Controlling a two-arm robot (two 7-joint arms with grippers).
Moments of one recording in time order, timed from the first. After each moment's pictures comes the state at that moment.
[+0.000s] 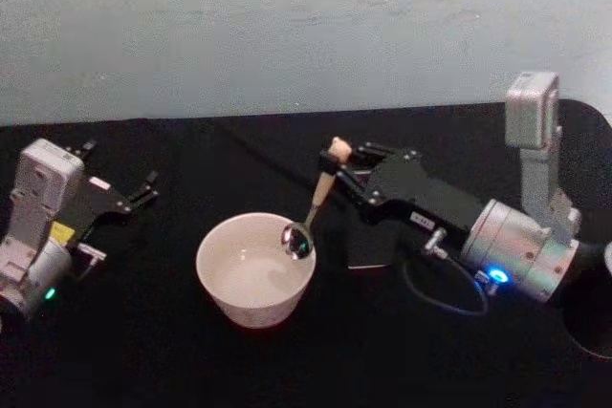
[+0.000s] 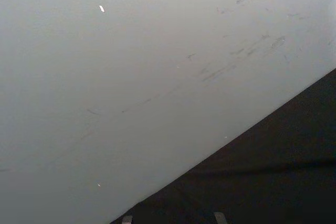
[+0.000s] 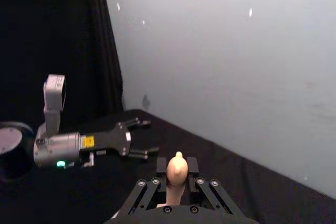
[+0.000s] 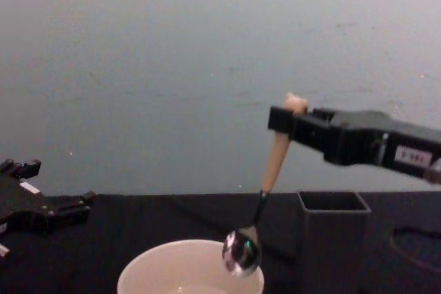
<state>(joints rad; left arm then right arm) -0.20 0.60 0.45 -1.41 -0.25 -0.12 0.03 0.19 0.49 -0.44 -1.68 0.60 0.04 0.49</state>
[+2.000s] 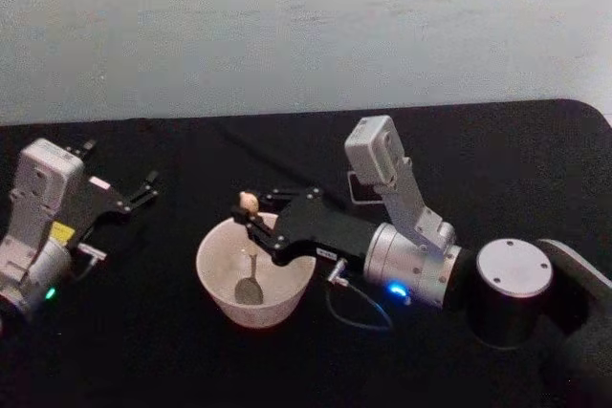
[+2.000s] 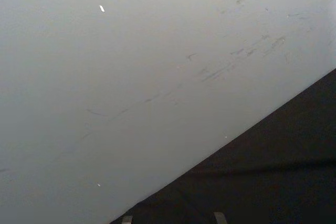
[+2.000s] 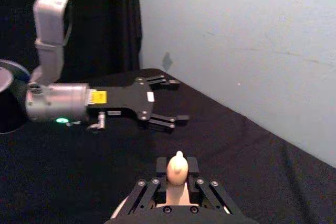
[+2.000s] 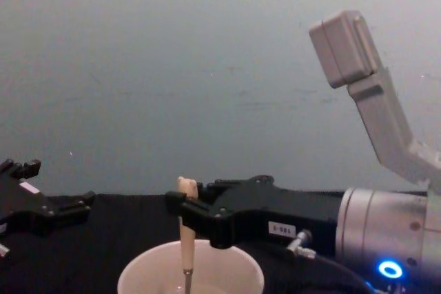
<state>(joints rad) -0.20 0.60 0.45 -1.41 -0.25 -0.12 0.03 0.34 0.32 -0.61 -1.44 0.37 0.05 0.51</state>
